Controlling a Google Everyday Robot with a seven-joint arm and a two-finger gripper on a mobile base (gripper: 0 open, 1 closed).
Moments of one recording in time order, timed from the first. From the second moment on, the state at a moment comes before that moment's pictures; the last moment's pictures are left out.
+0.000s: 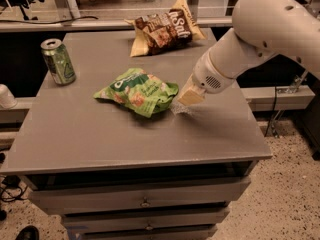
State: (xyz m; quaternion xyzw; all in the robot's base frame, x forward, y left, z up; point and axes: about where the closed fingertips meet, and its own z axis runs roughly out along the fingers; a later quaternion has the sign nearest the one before) arm 0.548 -0.073 0.848 -0.56 0.78 0.13 0.24
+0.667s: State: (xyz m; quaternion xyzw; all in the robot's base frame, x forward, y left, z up) arm 0.568 -0.065 0.873 -0.56 0.78 0.11 0.27
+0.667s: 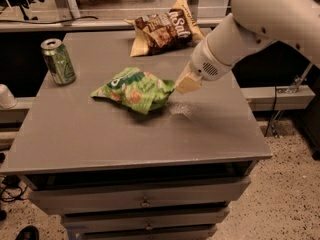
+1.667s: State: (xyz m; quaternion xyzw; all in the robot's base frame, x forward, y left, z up) arm 0.574 -0.055 0.890 -0.55 0.78 0.12 0.27
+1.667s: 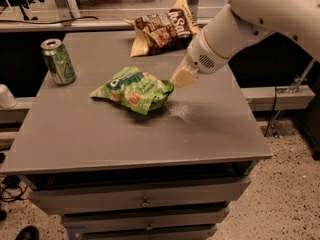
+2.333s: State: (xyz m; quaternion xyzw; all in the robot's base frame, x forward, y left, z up) arm 0.554 -0.057 0.896 -0.57 0.77 0.13 0.25
